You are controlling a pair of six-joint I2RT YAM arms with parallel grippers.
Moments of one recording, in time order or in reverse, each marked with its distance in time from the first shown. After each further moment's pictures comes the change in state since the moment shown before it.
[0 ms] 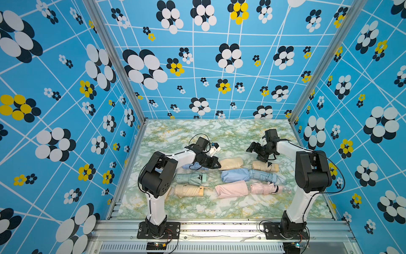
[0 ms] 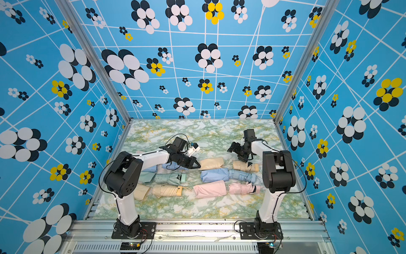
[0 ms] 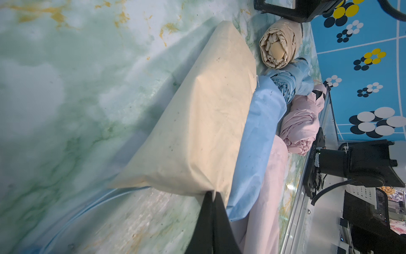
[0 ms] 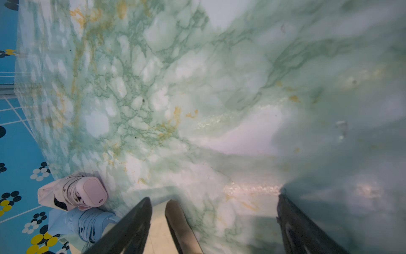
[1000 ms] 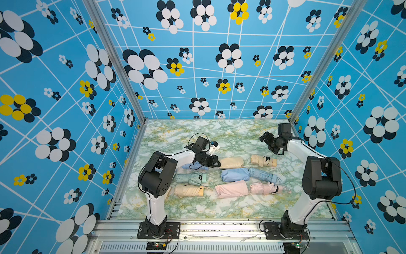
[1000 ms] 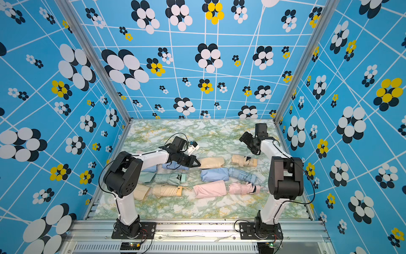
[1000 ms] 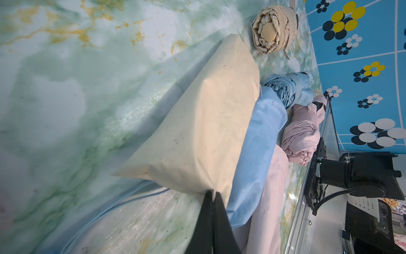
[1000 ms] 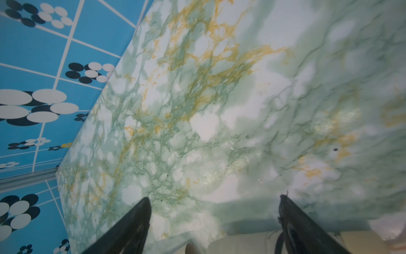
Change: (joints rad) left arm 0.006 0.000 -0.002 0.038 -0.019 -0.040; right arm -0.090 -0.076 0.055 0.108 0.134 0.112
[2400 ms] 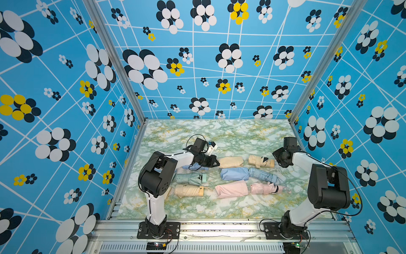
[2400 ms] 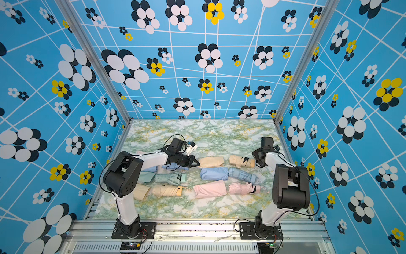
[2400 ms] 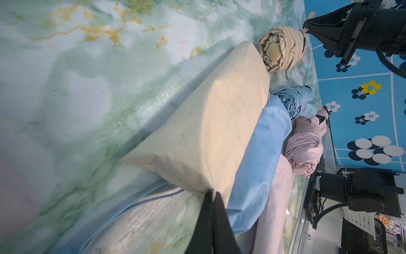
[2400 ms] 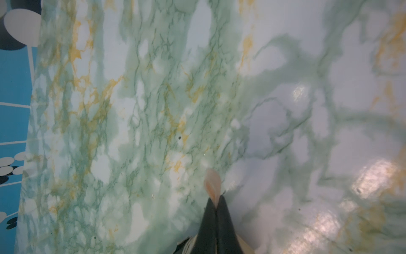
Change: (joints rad) left arm 0.015 0.000 -0.060 0.115 -0.008 -0.080; right arm -0.116 -0.163 -0.323 0.076 0.292 0.269
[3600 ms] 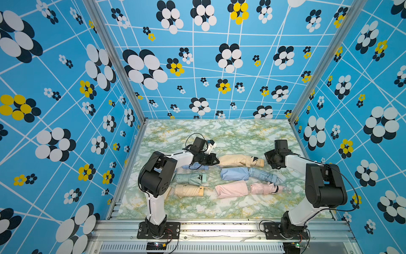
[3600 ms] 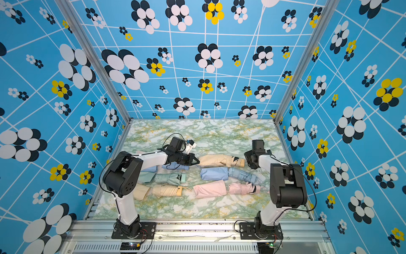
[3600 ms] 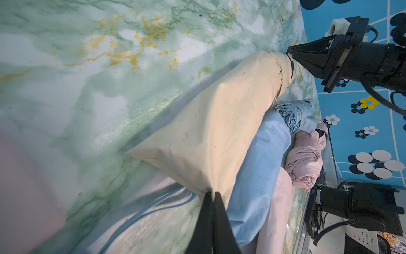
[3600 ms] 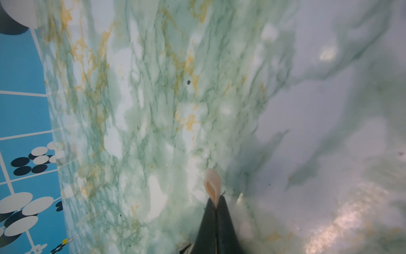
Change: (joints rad) left arm 0.011 0.000 0.000 0.051 -0.027 -0.054; right arm 0.120 0.020 -0.076 0.113 -0.057 0.248
